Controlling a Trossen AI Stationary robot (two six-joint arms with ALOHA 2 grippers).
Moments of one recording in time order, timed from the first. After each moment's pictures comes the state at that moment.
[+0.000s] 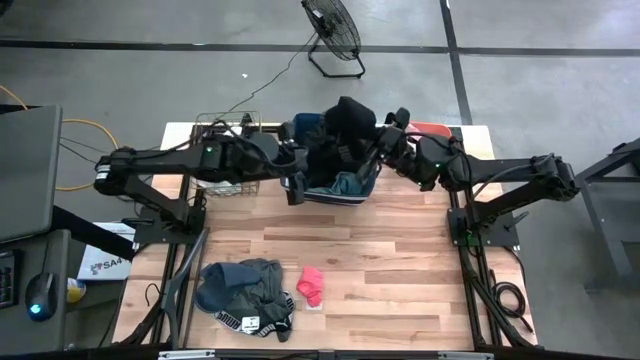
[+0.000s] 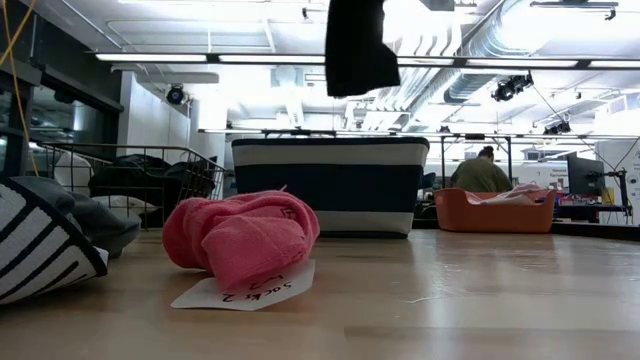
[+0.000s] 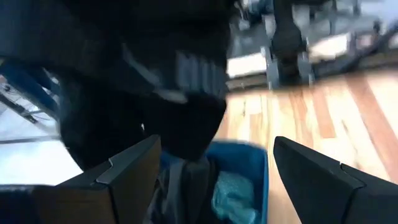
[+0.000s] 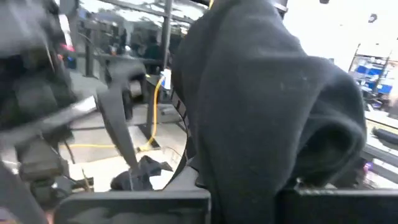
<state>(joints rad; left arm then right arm) 0.01 1.37 1.51 -0.45 -0.34 0.27 -0.01 1.26 1.18 0.17 0.58 -0.18</state>
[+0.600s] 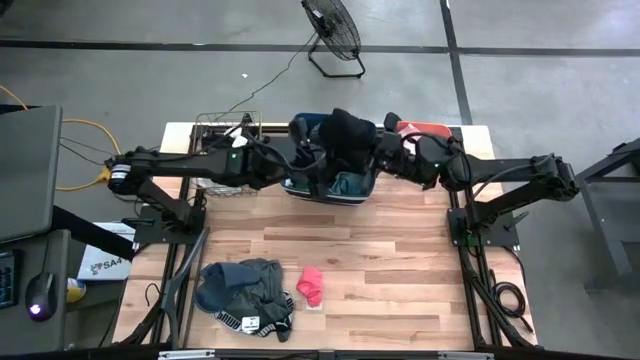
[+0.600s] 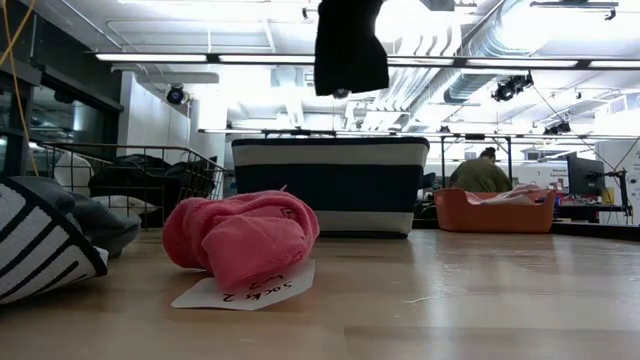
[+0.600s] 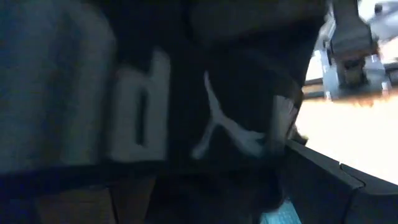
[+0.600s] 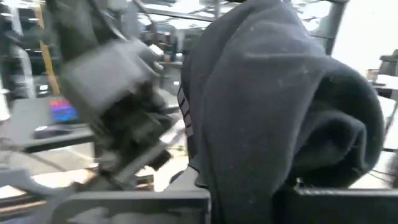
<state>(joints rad) 0.01 1.50 1.51 -0.22 -0.52 0.40 -0.01 1.26 1.18 0.15 0.36 -0.08</state>
